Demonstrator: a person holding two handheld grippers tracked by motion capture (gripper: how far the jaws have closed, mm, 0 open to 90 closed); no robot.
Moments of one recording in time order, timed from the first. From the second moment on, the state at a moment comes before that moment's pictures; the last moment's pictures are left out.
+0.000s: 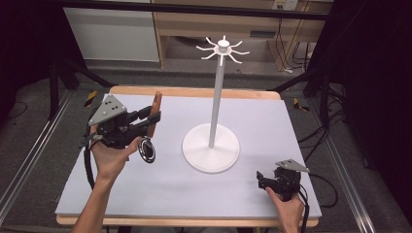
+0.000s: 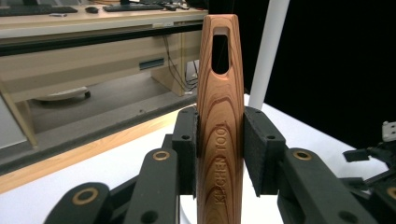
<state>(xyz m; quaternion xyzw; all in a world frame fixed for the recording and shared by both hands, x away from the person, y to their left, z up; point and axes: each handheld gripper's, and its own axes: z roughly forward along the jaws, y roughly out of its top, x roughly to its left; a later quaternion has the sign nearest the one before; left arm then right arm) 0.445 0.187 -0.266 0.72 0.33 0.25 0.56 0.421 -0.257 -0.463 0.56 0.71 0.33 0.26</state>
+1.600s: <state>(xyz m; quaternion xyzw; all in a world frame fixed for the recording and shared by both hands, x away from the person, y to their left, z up) 0.455 0.137 -0.196 0.70 0.27 0.26 0.61 0.422 -0.258 -0.463 0.57 0.71 0.33 0.27</state>
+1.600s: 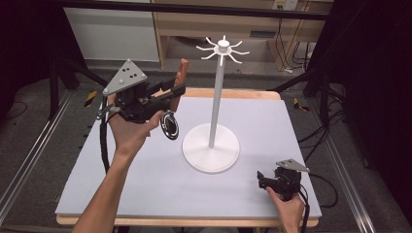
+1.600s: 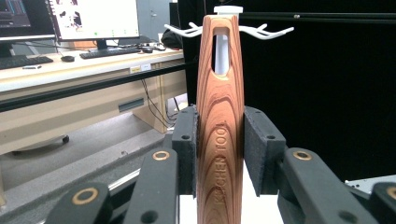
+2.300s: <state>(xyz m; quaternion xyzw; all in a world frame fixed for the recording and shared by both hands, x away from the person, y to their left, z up) 0.468 0.119 -0.185 0.71 0.27 0.26 0.60 0.421 -0.258 -0.462 0.57 0.70 0.33 0.26</state>
